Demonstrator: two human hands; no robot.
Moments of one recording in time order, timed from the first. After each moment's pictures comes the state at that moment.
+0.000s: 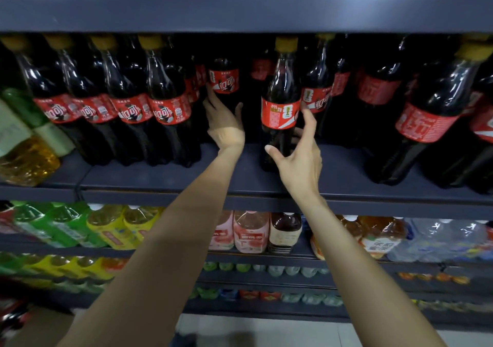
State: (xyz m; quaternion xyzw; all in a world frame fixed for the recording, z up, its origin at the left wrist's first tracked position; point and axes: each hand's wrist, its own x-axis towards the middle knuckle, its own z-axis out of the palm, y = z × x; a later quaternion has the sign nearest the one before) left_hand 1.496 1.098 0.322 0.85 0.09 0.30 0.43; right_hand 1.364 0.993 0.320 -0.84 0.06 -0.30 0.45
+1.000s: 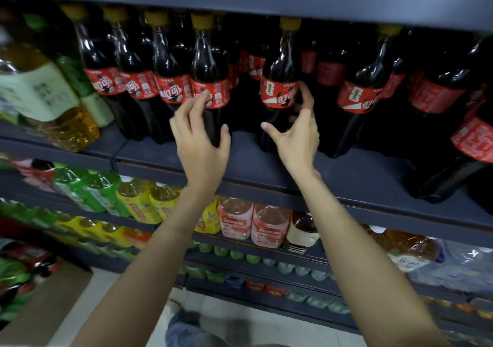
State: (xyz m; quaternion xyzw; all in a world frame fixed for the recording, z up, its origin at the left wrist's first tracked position) left_hand 1.383 1.198 0.315 0.79 -0.05 0.52 0.32; right_hand 1.417 1.041 0.325 -0.86 0.01 -0.29 0.43
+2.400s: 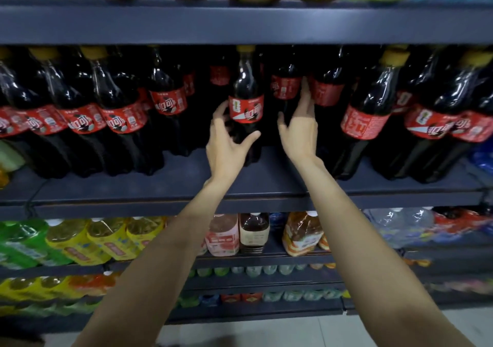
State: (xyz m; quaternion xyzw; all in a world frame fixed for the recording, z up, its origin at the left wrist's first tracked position) left_hand 1.415 1.051 0.318 0.78 -0.12 0.24 0.56; right_hand 1.408 0.907 0.349 -0.86 0.06 -0.37 0.36
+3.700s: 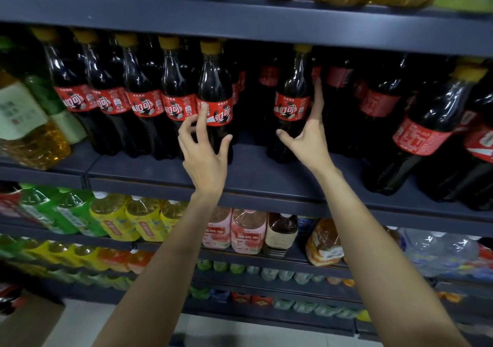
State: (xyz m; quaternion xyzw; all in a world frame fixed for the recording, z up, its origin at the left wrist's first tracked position) left_hand 1.395 1.150 0.304 0.82 0.00 0.44 0.36; right_hand 1.412 0.956 0.342 -0.83 -0.10 -0.27 0.48
